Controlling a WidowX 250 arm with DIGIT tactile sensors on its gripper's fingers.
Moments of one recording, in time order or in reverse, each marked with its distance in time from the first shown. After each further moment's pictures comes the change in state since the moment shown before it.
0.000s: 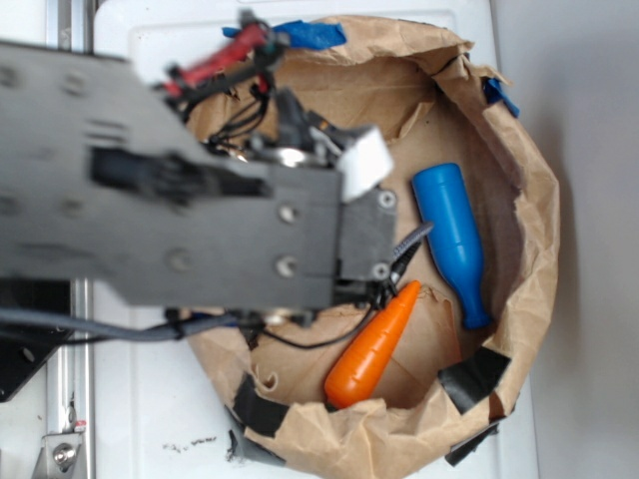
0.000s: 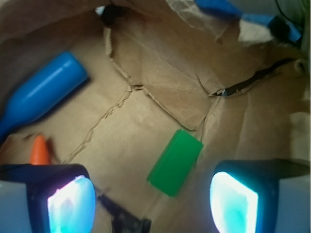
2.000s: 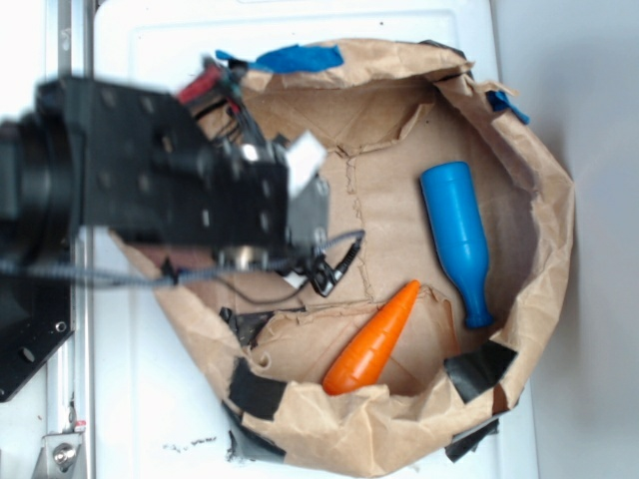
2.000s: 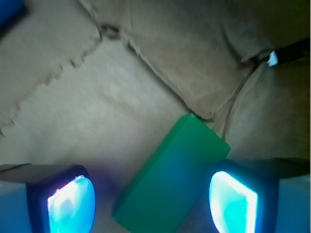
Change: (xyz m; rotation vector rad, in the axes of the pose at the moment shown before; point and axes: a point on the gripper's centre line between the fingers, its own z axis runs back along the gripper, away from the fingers) arm -0.011 0.016 -0.074 -0.051 0.099 -0.123
